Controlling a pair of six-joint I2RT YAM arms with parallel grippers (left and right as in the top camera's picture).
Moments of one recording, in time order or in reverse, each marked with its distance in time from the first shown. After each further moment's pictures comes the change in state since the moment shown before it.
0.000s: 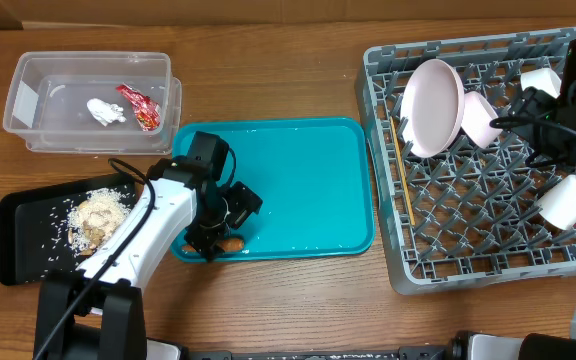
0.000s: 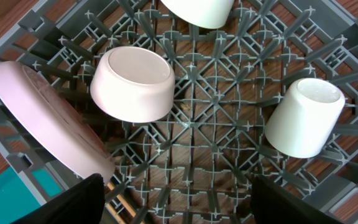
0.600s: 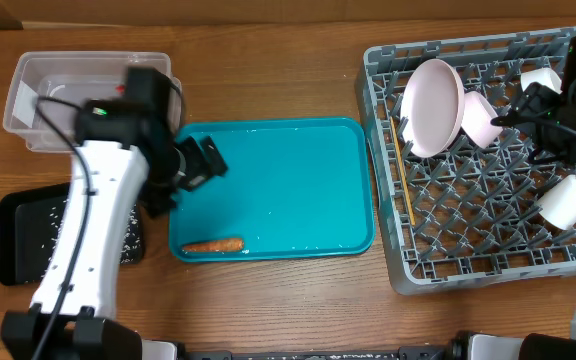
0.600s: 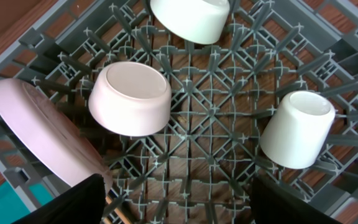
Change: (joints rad) left arm 0.148 -0.006 0.490 -0.462 -0.053 0.427; right arm 0.001 0.000 0.000 0.033 0.034 0.002
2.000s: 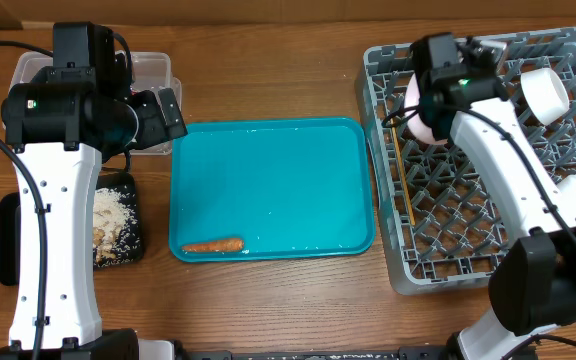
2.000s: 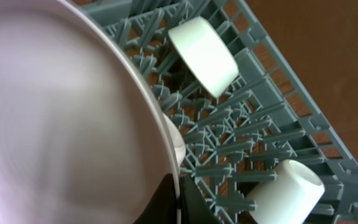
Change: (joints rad) left arm 0.123 -0.003 0.346 -0.005 -0.153 0.349; right arm 0.381 0.307 -0.080 0.229 0.648 0.034
